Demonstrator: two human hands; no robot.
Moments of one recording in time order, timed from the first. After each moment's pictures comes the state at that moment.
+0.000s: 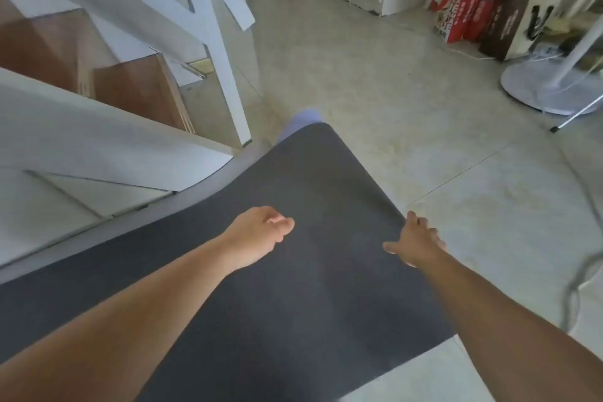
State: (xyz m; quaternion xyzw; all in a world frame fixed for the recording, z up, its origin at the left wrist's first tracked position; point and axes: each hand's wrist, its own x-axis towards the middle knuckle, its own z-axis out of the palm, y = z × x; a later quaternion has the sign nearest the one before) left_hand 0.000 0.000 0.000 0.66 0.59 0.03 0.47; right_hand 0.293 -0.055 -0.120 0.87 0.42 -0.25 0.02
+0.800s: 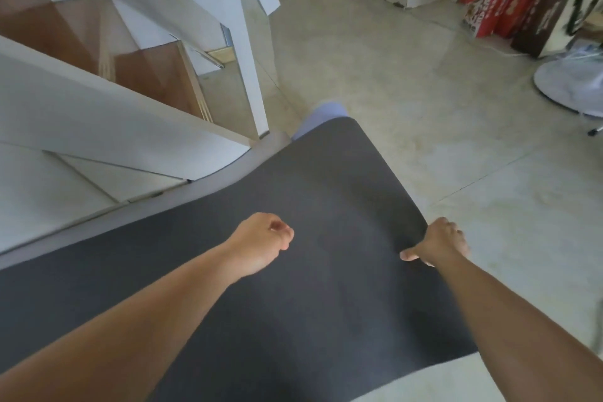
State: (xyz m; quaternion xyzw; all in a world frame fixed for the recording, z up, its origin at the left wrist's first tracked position) left_hand -0.027 -0.004 -0.024 0.63 0.63 0.03 0.46; right_hand 0.292 -0.041 -0.135 0.91 0.35 -0.23 0.05
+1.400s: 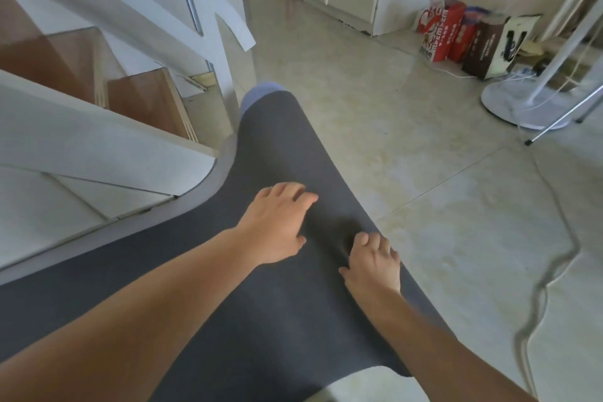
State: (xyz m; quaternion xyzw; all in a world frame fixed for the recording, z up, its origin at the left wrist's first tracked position) left_hand 0.031 -0.038 0.055 0.92 0.38 -0.06 0.04; right_hand 0.193 -0.126 -0.056 0.82 0.57 -0.06 0.01
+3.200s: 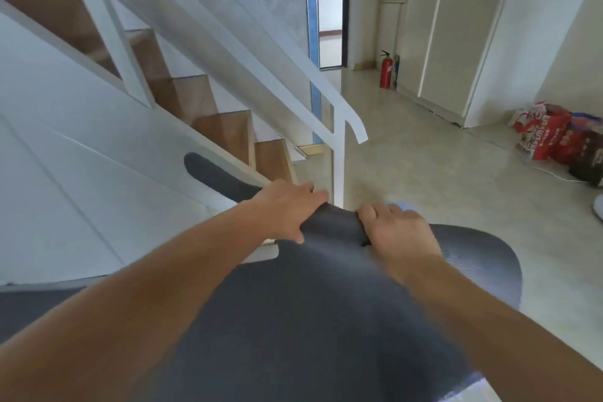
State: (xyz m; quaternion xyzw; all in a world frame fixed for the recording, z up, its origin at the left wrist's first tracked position) left_hand -0.131 -0.033 0.244 0.88 0.45 -0.12 -0.09; right_hand 0.080 -0.079 0.189 0.58 0.80 0.18 -0.05
